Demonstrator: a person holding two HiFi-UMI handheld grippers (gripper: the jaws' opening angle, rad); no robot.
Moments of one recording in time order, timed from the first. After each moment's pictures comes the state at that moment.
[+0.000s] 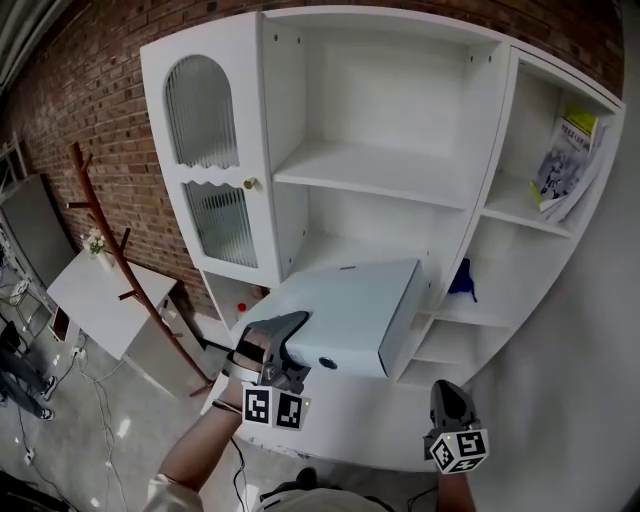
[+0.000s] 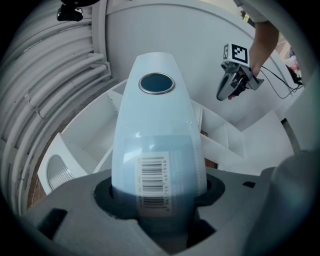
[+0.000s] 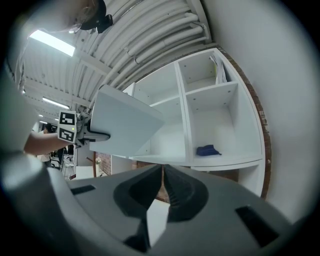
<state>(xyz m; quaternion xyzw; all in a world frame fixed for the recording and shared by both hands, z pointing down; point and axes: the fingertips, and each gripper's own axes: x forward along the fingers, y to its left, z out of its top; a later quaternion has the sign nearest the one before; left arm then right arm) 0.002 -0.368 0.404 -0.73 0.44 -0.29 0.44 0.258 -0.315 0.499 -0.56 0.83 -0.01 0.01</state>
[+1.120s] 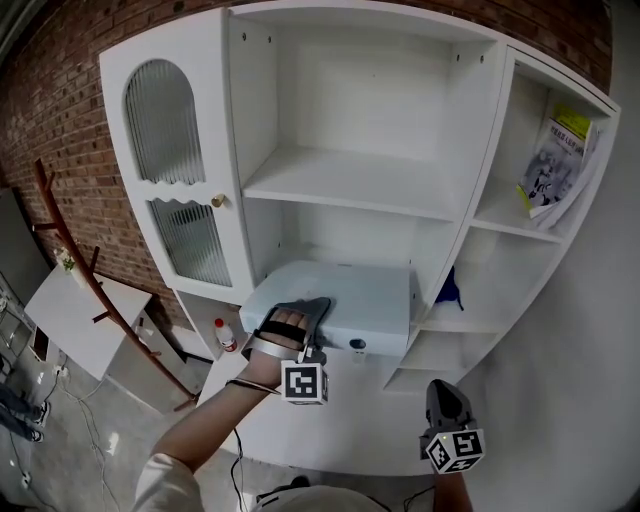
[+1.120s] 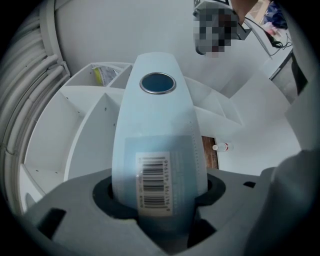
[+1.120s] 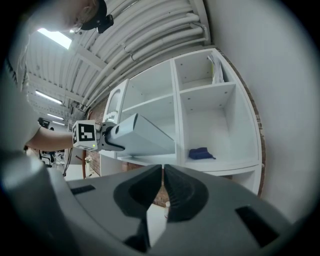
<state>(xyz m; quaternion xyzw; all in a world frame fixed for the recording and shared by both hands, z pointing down) 0.056 -0.489 0.443 -0.65 0.37 -0.43 0.51 0.270 -0.347 0.490 -0.60 0.80 0.00 0.00</state>
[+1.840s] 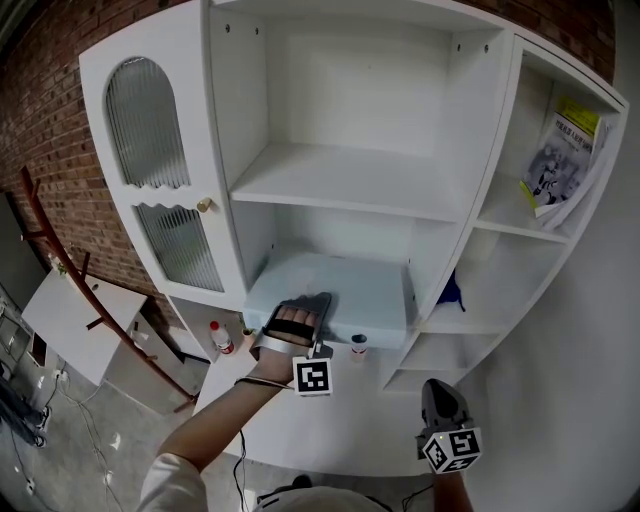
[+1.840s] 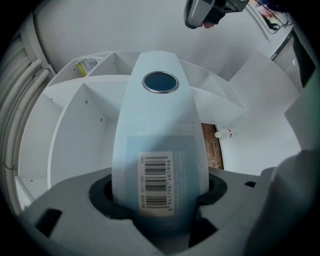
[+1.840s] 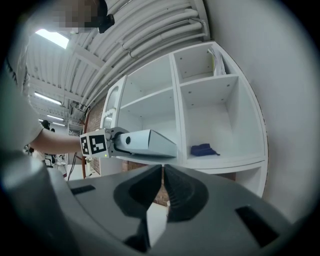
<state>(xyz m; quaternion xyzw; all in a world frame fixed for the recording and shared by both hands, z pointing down) 0.057 -0.537 0.456 -0.57 0.38 -0.48 0.54 0.264 -0.366 0.499 -0.59 0.80 -0.01 0.00</state>
